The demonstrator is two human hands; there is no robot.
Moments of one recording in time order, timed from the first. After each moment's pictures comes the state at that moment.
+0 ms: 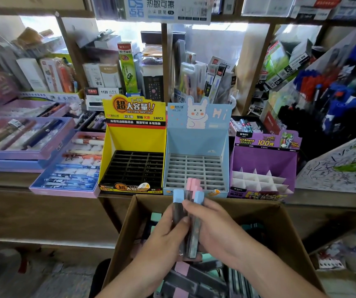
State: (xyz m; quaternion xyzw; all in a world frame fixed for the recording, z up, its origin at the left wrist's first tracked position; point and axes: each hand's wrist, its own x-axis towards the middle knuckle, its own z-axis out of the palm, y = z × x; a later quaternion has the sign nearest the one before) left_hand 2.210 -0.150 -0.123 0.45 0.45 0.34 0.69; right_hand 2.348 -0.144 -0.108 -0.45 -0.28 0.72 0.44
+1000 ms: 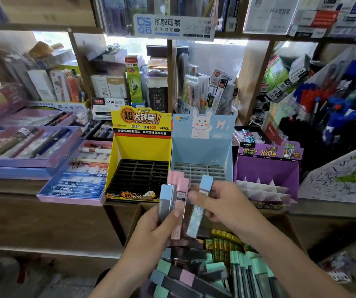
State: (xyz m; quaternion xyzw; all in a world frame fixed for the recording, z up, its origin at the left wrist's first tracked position) left_hand 2.180 -0.134 -0.112 0.48 0.40 0.43 0.66; right_hand 2.372 -0.113 -0.079 -0.56 -0.54 0.50 0.38
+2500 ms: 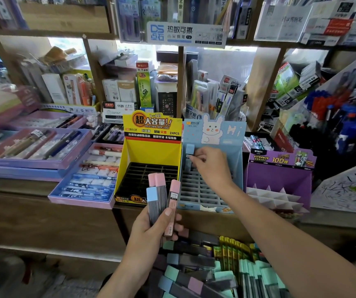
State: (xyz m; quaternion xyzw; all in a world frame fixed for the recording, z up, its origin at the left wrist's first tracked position) left_hand 2.163 -0.119 -0.135 0.43 0.42 0.52 0.61; right_hand 2.348 0.018 -0.095 -0.62 -0.62 0.21 0.43
